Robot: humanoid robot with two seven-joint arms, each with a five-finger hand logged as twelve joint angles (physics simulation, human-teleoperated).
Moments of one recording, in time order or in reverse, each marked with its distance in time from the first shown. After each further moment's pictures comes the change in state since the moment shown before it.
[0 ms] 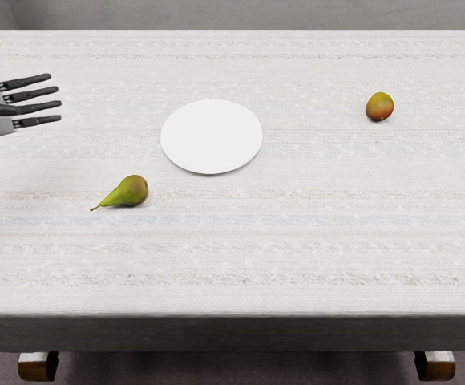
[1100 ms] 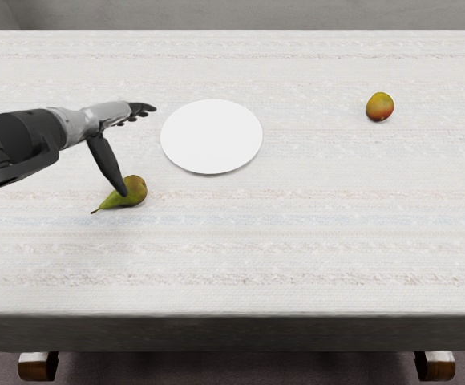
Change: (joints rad) left arm -0.173 -0.130 0.240 -0.747 1.353 0.477 0.000; right arm 0.000 0.000 0.000 0.000 -0.001 0.000 0.000
